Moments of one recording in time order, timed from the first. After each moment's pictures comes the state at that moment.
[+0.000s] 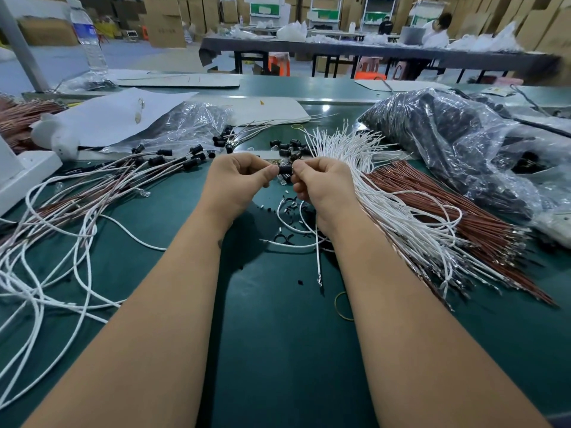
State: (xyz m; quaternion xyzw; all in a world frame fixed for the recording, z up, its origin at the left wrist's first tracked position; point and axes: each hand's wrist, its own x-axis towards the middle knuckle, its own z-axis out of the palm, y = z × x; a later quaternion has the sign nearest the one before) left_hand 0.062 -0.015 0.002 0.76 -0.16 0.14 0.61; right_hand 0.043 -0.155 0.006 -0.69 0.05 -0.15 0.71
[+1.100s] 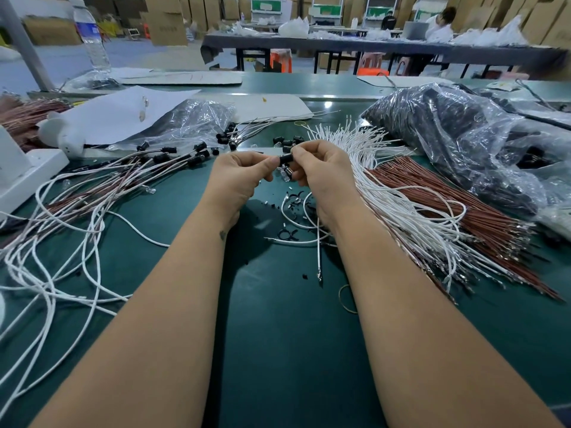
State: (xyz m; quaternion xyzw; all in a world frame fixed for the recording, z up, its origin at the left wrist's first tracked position) left_hand 0.063 -0.013 0.003 0.71 -0.11 0.07 0.70; right_hand 0.041 -0.150 0.015 -0.69 -0.01 -0.17 0.71
